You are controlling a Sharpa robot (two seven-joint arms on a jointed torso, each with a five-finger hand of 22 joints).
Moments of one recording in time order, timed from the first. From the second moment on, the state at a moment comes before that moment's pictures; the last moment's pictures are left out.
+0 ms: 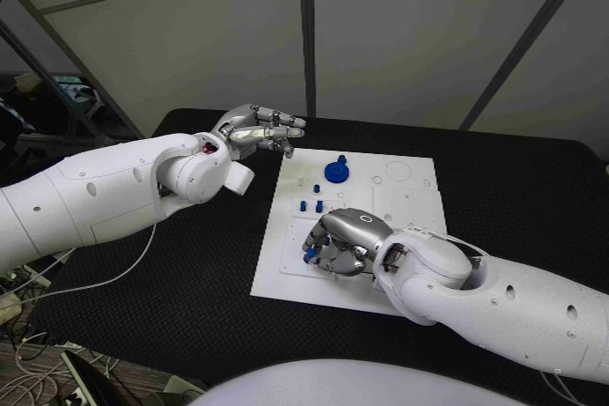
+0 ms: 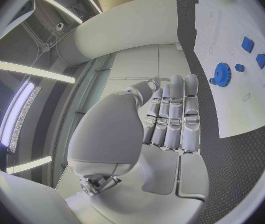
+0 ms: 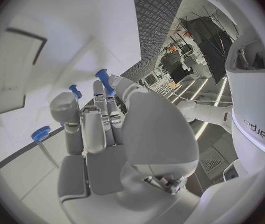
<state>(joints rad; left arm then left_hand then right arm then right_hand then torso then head) 1.16 -0.89 0.09 1.43 -0.17 -0.12 0.22 1.41 -0.16 0.50 -0.05 0.15 1.02 0.19 0.10 0.07 1.02 0.12 0.37 0.07 1.06 0.04 0.92 0.27 0.18 1.12 0.13 0.26 1.27 0.98 -0.61 0.01 1.69 -1.64 -0.25 -0.21 1.40 -0.13 0.42 0.06 0.21 1.12 0.15 0.08 0.08 1.21 0.08 0.13 0.07 1.47 -0.01 1.37 1.24 0.12 1.26 0.09 1.22 1.01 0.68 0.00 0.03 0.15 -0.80</state>
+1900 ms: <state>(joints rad) 1.16 -0.91 0.08 1.44 -0.17 -0.09 0.21 1.41 -0.16 0.50 -0.05 0.15 1.02 0.19 0.10 0.07 1.01 0.12 0.37 0.07 1.06 0.04 0.92 0.27 0.18 1.12 0.13 0.25 1.27 1.00 -1.13 0.04 1.92 -1.37 -0.43 -0.29 1.28 -0.15 -0.03 0.24 0.33 1.09 0.09 0.22 0.14 1.42 0.01 1.31 1.25 1.46 -0.05 1.54 1.31 0.09 1.36 0.06 1.33 1.18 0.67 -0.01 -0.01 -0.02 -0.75</state>
